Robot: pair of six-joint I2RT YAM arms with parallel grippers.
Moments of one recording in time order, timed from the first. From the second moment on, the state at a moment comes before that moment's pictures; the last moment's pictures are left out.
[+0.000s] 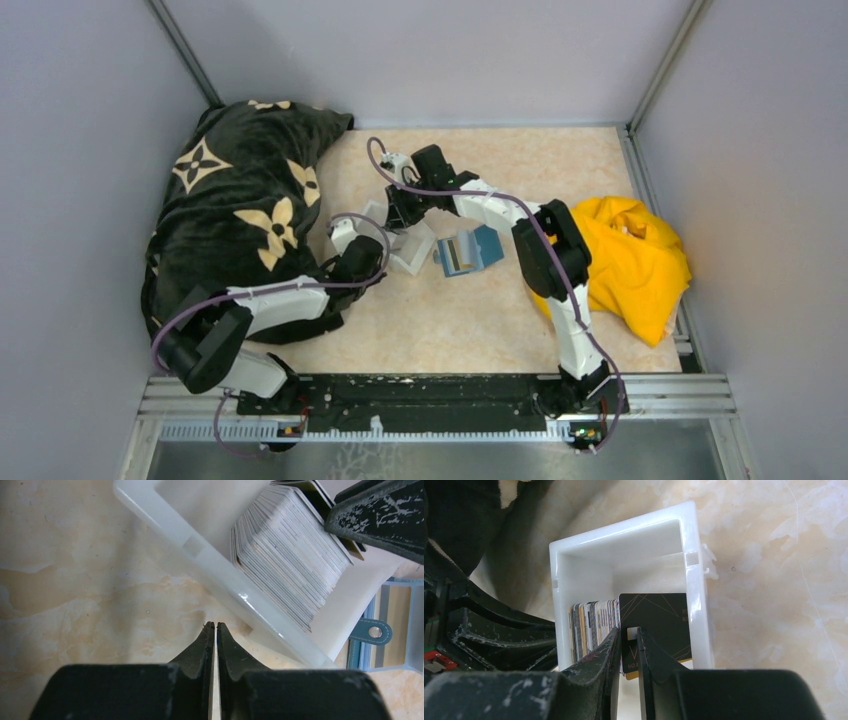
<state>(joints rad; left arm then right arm) -0.71 1.42 0.55 0.11 -0.50 -0.90 0.65 2.14 1.68 -0.29 -0.59 0.06</state>
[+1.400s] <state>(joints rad) -0.68 1.51 0.61 0.14 -0.50 -0.89 0.67 2.11 1.68 -0.31 -0.59 0.06</state>
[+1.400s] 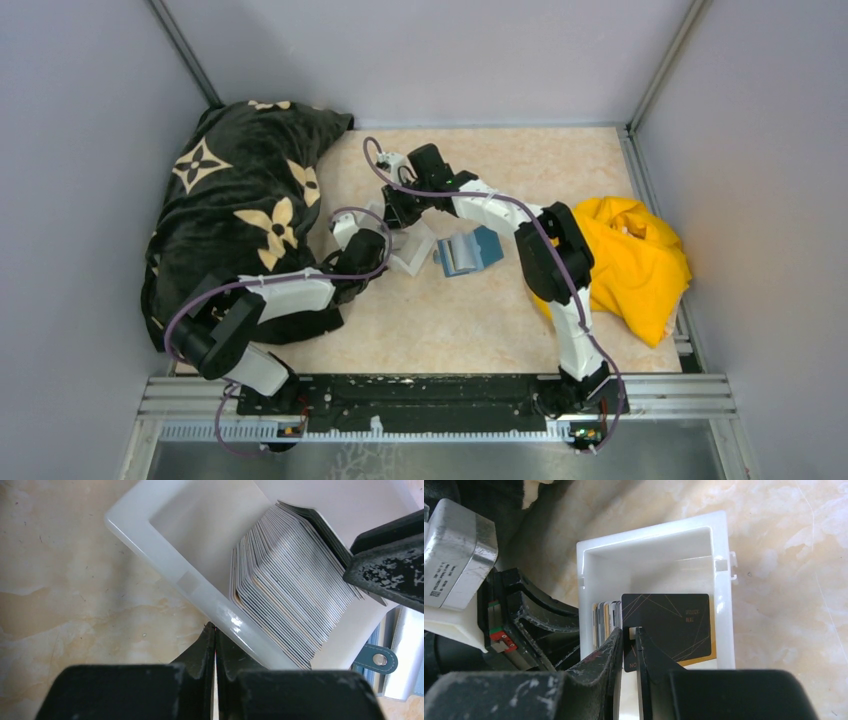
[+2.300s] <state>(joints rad) -0.67 1.43 0.62 0.13 -0.52 -0.89 0.69 2.02 1.64 -0.34 -0.33 0.03</state>
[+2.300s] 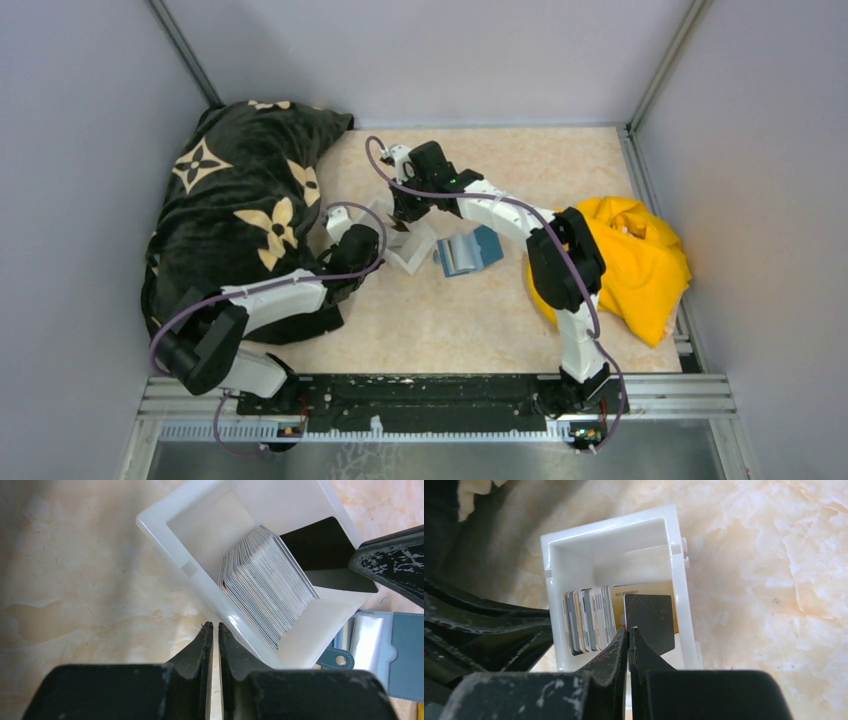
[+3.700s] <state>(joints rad) -0.67 1.07 0.56 0.22 -0.22 -0.52 0.69 1.61 1.38 -0.36 -0.31 0.06</state>
